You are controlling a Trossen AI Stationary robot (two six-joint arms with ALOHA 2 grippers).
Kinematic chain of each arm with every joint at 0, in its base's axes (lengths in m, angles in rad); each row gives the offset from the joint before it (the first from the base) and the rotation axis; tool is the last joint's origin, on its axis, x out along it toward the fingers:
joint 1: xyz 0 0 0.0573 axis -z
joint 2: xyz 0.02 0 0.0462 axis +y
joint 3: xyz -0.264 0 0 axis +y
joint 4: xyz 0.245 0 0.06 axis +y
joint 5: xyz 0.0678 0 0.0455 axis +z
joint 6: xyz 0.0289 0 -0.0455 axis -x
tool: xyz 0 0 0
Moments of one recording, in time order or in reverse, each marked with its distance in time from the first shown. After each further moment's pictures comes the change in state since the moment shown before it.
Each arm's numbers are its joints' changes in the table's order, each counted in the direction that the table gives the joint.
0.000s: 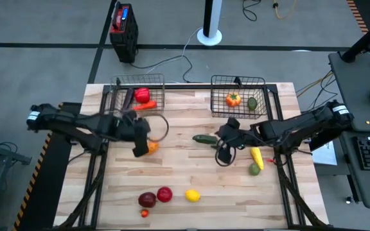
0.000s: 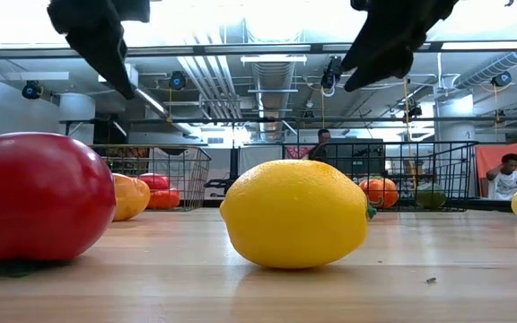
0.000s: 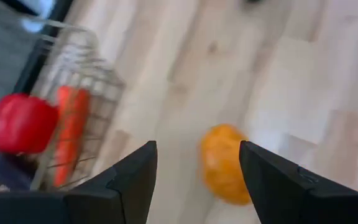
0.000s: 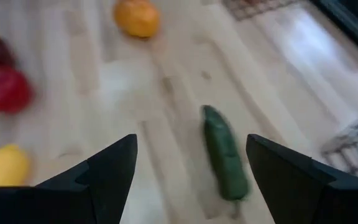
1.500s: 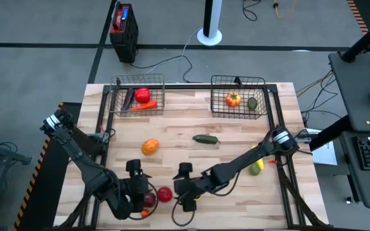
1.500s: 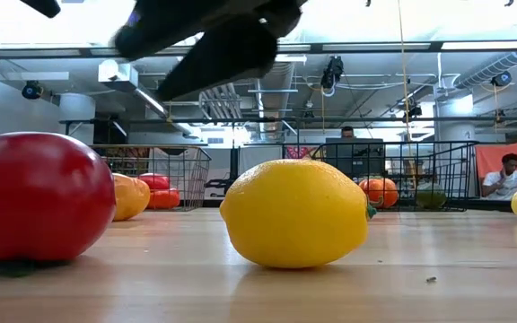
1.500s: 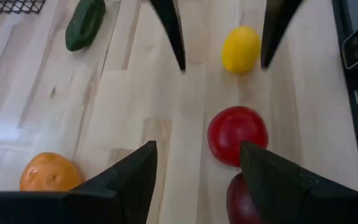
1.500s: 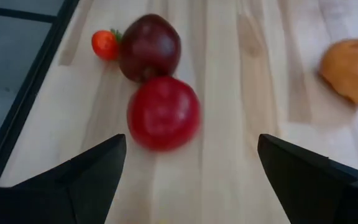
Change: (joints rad) left arm 0.676 0.351 -0.209 -0.109 0.197 0.386; right arm -0.249 0.828 -0.670 -0.171 0.061 0.205
